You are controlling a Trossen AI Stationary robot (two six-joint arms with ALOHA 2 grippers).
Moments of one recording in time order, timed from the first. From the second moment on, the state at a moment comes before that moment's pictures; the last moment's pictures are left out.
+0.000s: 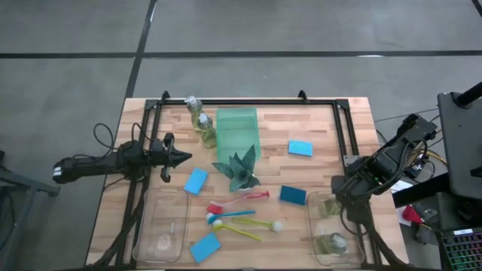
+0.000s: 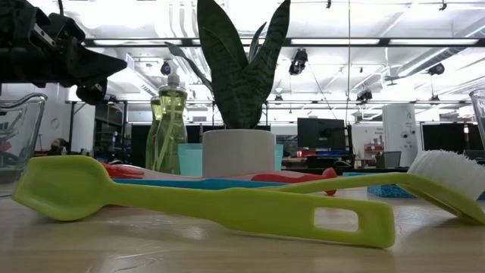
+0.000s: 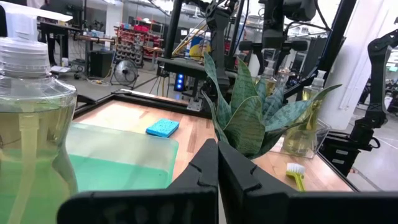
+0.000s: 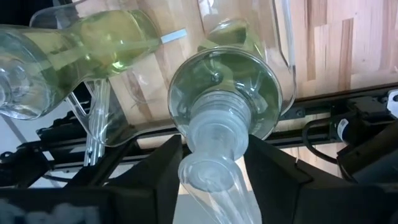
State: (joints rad) left arm 0.11 0.11 0.01 0.11 0.05 -0.19; right arm 0.70 1.23 1.33 -1.57 -0.24 0.99
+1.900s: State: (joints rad) left arm 0.11 0.11 0.01 0.11 0.05 -0.19; right arm 0.70 1.22 1.33 -1.38 -0.07 0.95
